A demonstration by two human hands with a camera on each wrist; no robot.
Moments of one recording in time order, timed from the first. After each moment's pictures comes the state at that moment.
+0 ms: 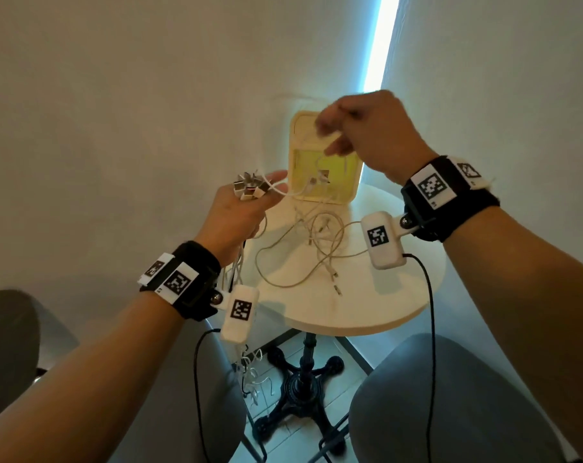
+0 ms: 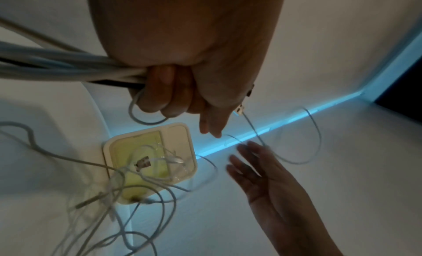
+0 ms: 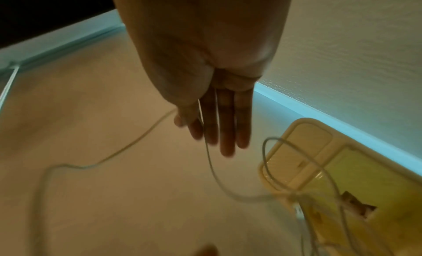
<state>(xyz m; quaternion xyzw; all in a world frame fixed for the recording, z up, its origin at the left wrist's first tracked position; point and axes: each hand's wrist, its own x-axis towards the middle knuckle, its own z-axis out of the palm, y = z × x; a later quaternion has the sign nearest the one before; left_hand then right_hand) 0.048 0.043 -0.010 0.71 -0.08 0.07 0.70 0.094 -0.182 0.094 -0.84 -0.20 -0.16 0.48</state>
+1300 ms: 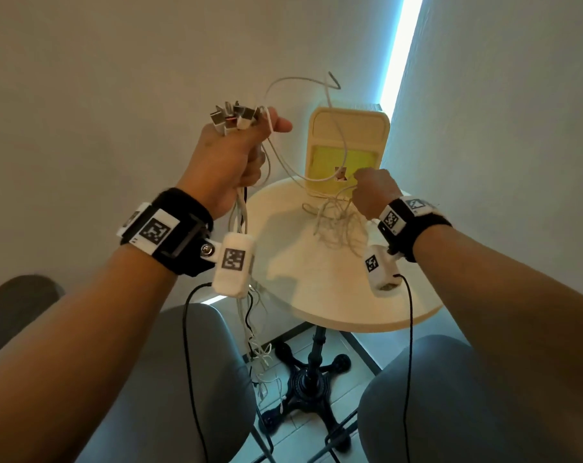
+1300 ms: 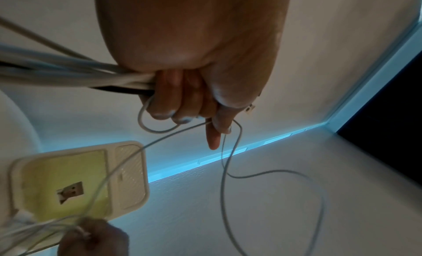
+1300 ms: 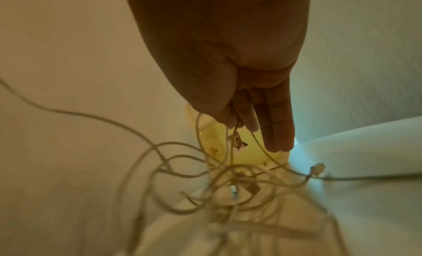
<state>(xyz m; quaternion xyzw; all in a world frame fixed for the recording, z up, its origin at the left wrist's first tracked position) 0.053 0.077 0.054 0.66 -0.14 0.11 0.73 0.147 -0.175 -0.005 -0.99 -0.01 -0.04 0.13</state>
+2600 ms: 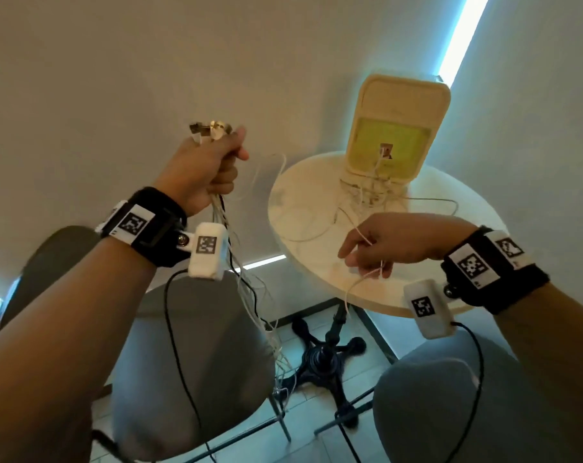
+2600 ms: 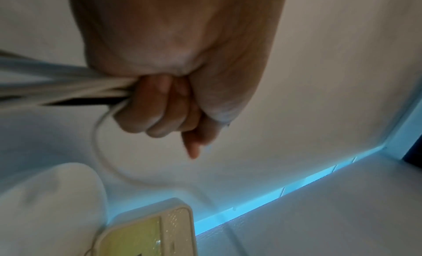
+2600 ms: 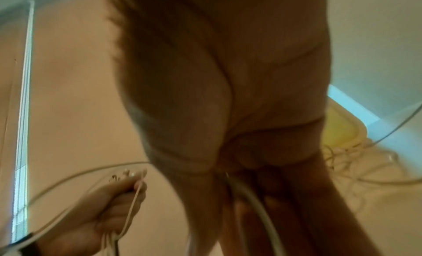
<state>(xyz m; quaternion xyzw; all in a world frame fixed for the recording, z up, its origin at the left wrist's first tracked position) 0.035 0.176 0.000 0.69 0.02 0.05 0.72 0.045 -0.149 -0.015 -0.90 -0.27 0.30 0.17</state>
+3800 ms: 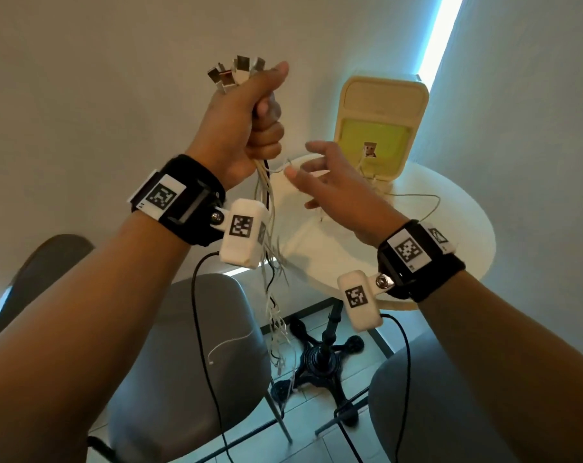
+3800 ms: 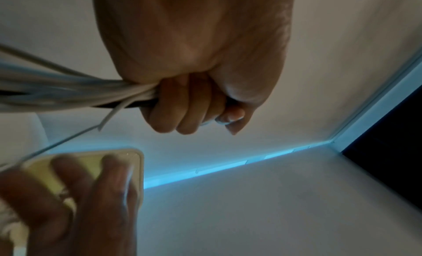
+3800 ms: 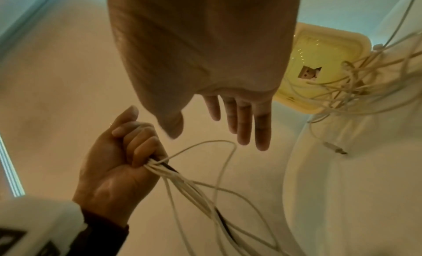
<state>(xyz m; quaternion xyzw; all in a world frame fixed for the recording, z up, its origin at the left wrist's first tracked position) 0.025 0.089 0.064 0.60 -0.13 0.02 0.79 0.035 -0.093 -0.003 -0.81 -0.20 0.04 0.55</state>
